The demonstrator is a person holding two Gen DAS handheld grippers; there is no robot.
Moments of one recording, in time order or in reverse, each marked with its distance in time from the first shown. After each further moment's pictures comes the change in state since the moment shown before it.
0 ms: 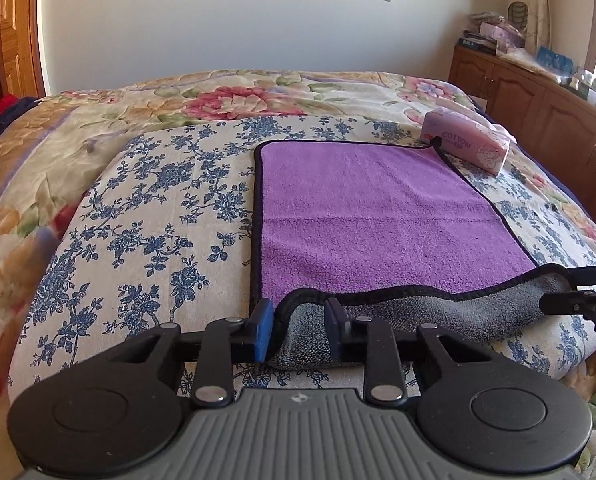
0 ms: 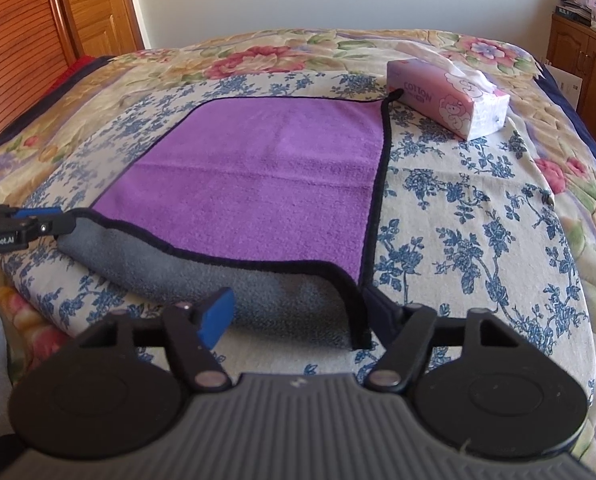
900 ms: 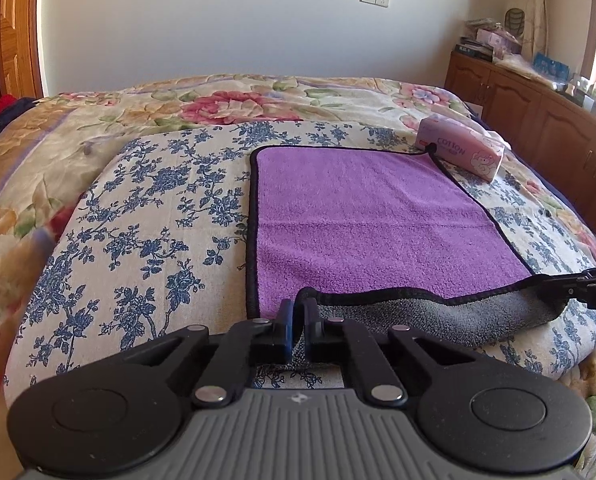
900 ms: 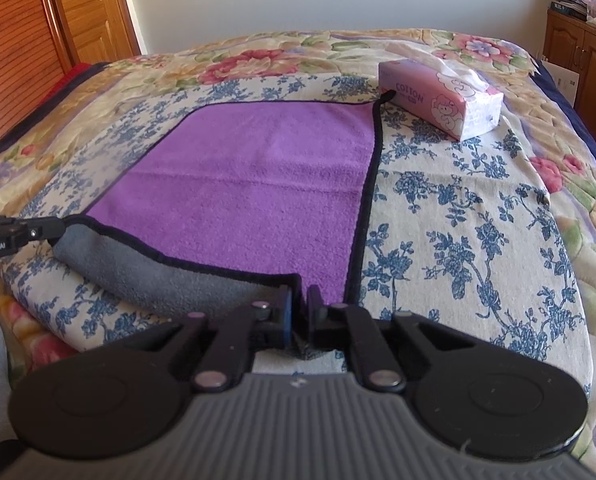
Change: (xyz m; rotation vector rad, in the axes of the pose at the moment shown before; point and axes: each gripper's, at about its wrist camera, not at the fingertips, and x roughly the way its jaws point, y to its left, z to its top) left arm -0.004 -0.001 0.000 -0.009 -0.024 -0.019; right arm -0.002 -0.008 0.004 0.013 -0.012 0.009
